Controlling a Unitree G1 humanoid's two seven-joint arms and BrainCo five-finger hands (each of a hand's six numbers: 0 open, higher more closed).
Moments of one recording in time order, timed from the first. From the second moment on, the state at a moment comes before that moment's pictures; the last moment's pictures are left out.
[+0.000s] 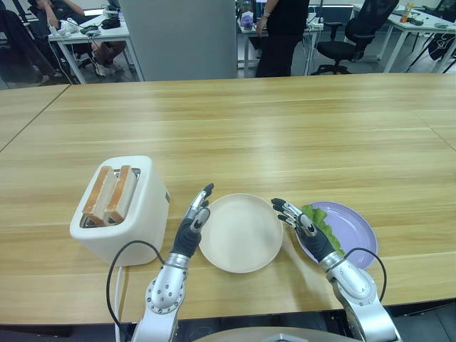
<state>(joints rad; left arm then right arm) 0.38 0.12 -0.15 -0.37 0.14 -0.14 -0.06 0.27 -0.24 0.20 -0.28 -0.03 -0.06 0.32</state>
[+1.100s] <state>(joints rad) 0.53 0.36 0.42 -0.99 0.82 0.40 -0.26 0.29 -0.26 0.19 -0.33 -0.05 -0.03 0.29</state>
